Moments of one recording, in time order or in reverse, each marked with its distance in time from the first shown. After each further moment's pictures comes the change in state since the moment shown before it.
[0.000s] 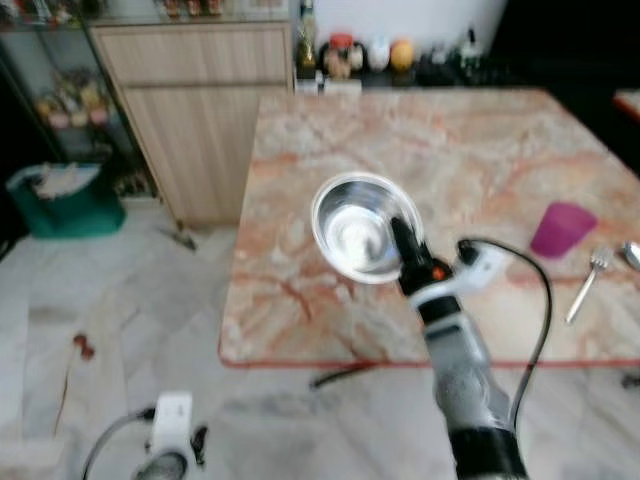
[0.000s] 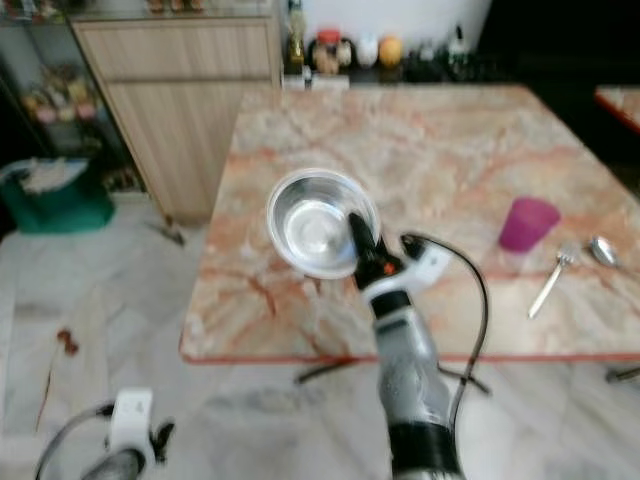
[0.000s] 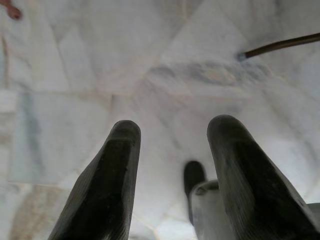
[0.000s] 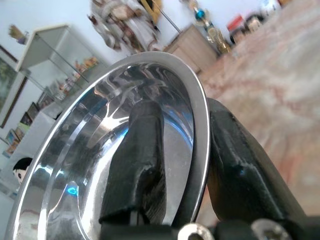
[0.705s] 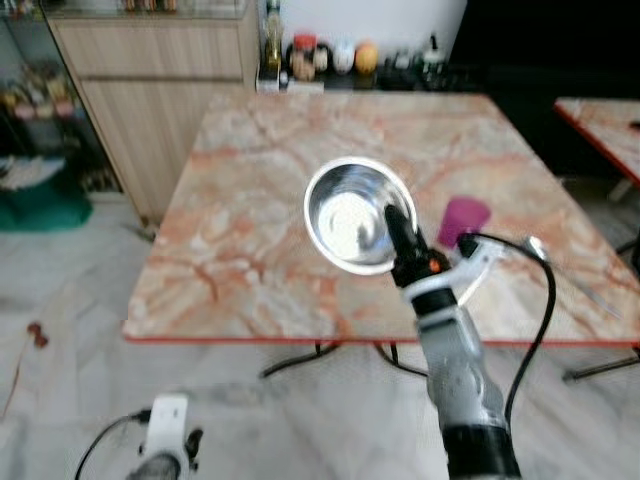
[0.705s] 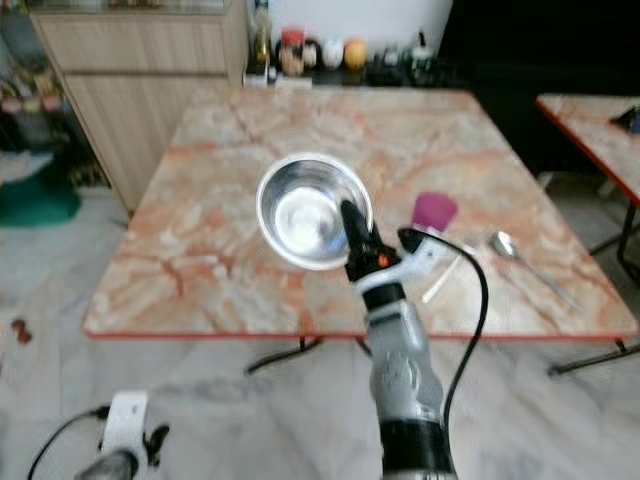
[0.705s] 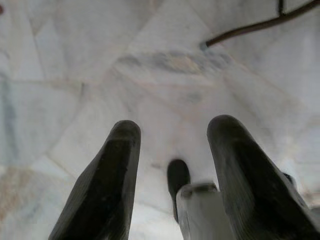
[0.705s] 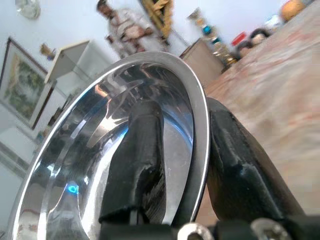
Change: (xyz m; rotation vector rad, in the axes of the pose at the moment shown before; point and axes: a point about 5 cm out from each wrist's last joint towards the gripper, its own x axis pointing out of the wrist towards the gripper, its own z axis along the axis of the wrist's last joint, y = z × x) left arm 0.000 0.001 -0.001 0.009 0.005 -0.006; right arm 0.002 0.009 0.001 0.015 -0.004 0.041
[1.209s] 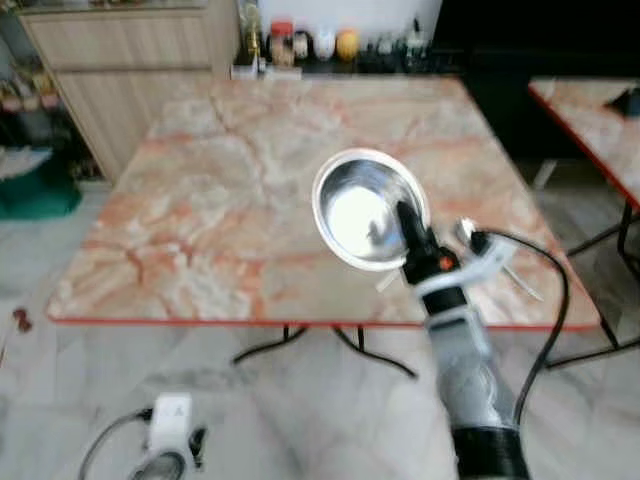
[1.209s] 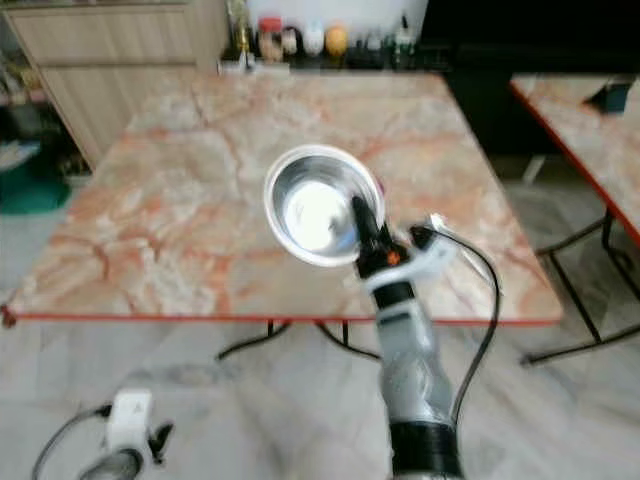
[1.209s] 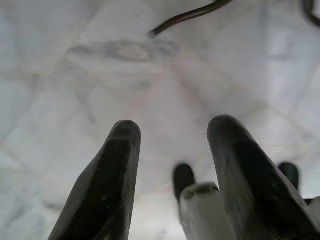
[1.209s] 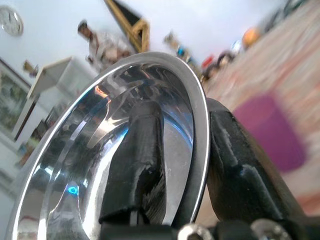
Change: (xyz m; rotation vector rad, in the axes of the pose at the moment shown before) left arm 0.001 -0.005 0.002 0.001 -0.004 -0.017; right arm 0.000 0.000 0.011 -0.015 -0.043 -0.009
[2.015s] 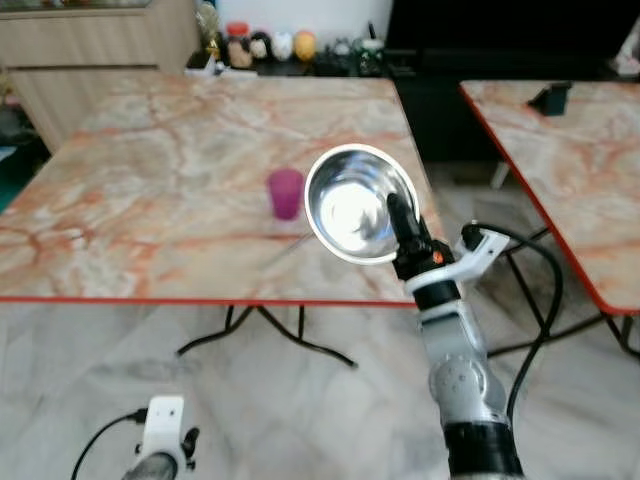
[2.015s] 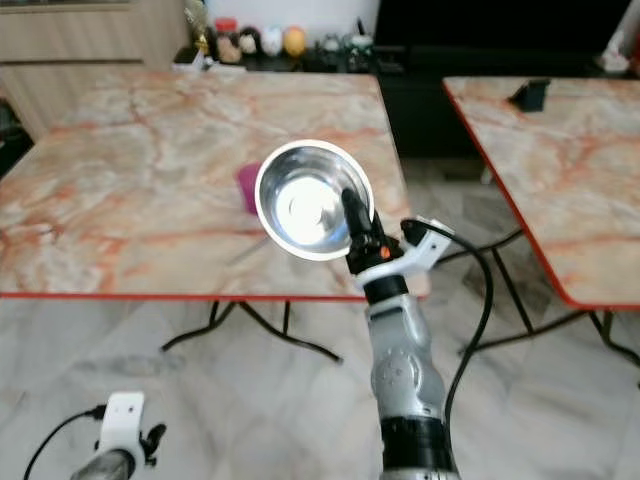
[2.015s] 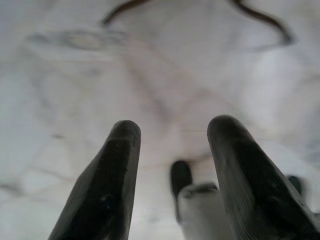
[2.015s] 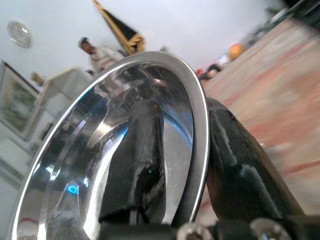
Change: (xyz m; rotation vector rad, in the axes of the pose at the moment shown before) left arm 0.000 -0.001 -0.002 -0.005 0.002 0.001; right arm 0.001 0.001 -0.003 0.008 0.012 0.006
